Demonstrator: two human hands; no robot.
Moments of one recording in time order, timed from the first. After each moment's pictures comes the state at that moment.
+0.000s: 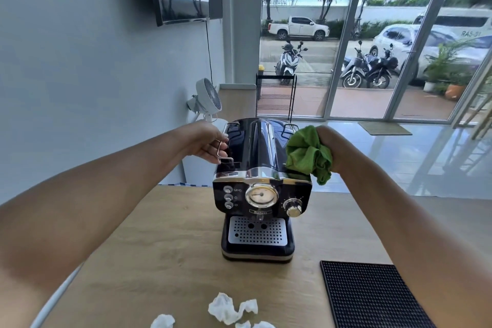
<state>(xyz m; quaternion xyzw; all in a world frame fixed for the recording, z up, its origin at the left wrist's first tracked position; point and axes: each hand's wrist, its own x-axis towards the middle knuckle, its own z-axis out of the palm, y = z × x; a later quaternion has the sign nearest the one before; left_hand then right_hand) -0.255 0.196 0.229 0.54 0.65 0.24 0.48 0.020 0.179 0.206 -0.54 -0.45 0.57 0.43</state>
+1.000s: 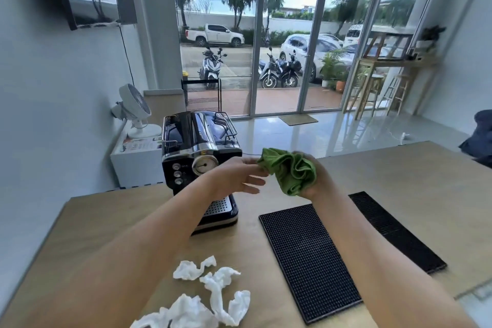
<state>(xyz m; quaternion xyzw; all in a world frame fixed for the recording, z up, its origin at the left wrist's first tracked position) -0.131 0.045 0.178 0.63 0.32 0.19 0.68 0.060 -0.011 0.165 -0.38 -0.22 0.65 0.62</state>
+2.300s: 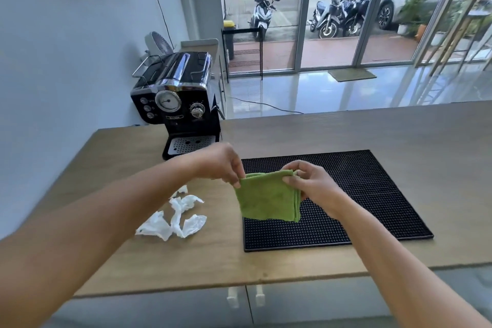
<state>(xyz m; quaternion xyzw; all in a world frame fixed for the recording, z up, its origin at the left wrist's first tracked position) -0.039 -0.066 0.133 0.79 0.52 -0.03 0.33 0.197 -0.142 0.065 -0.54 -0.52 0.53 0.40</state>
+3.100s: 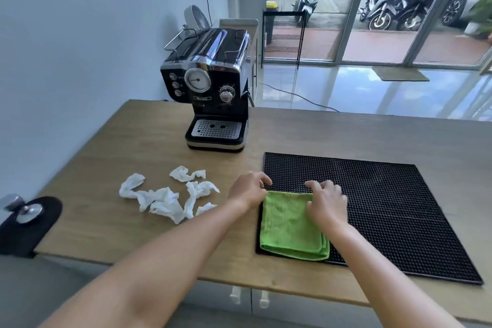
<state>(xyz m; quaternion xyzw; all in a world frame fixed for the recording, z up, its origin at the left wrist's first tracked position) -0.012 -0.060 -0.020 0.68 0.66 0.15 0.29 0.182 -0.091 -0.039 -0.75 -0.66 0.08 0.07</state>
